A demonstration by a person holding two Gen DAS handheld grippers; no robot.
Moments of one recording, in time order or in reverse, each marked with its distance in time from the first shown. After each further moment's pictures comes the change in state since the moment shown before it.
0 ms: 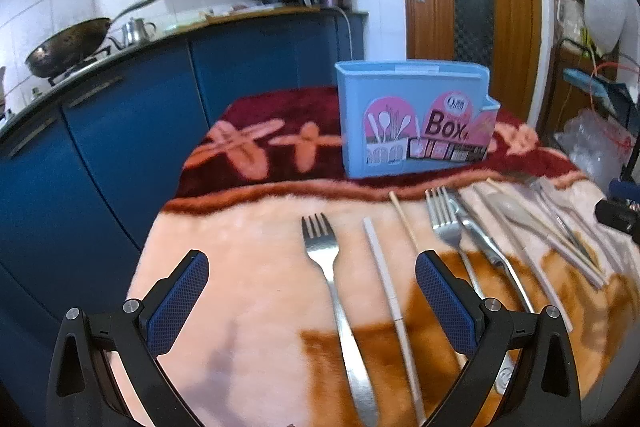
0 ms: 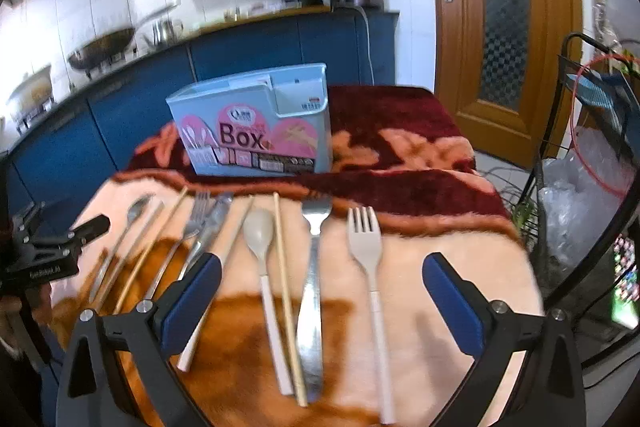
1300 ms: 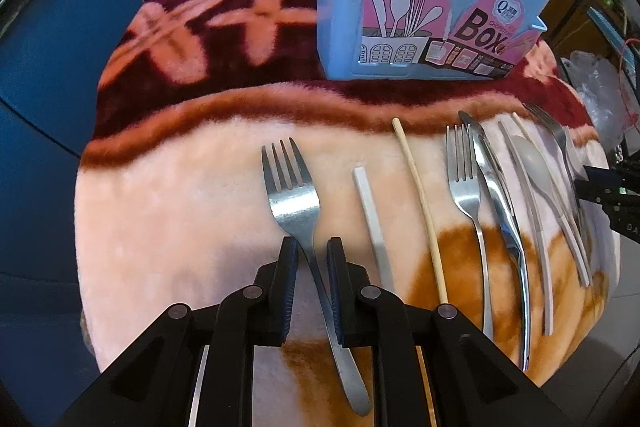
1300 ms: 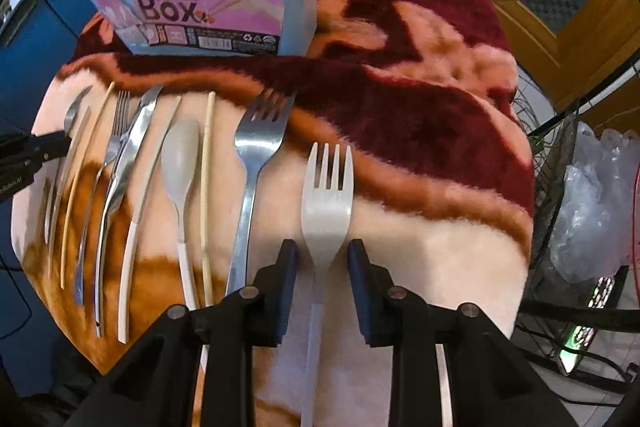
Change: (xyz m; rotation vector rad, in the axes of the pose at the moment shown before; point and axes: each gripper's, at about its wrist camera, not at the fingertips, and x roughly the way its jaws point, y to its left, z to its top) left arm 0.091 0.000 0.033 0.019 0.573 -0.147; right arm 0.092 -0.024 0.036 -0.100 0.609 -0.007
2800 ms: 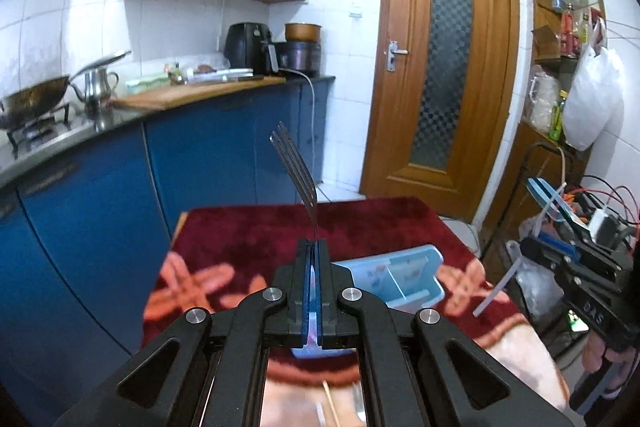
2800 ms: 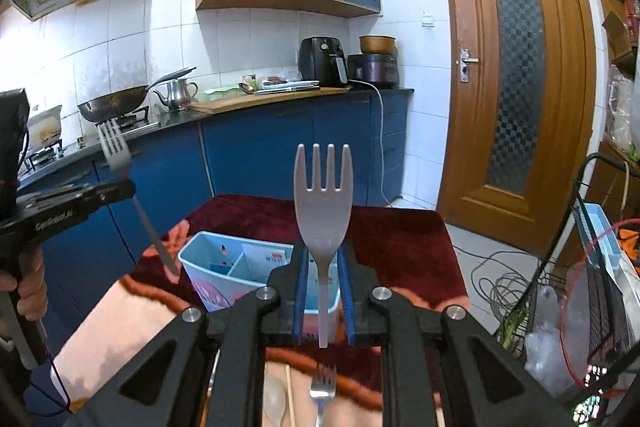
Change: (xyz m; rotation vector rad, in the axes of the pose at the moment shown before) left arm -0.167 -0.021 0.058 -0.010 -0.775 -0.046; right arm -0.156 0.027 0.028 0.030 -0.882 0.011
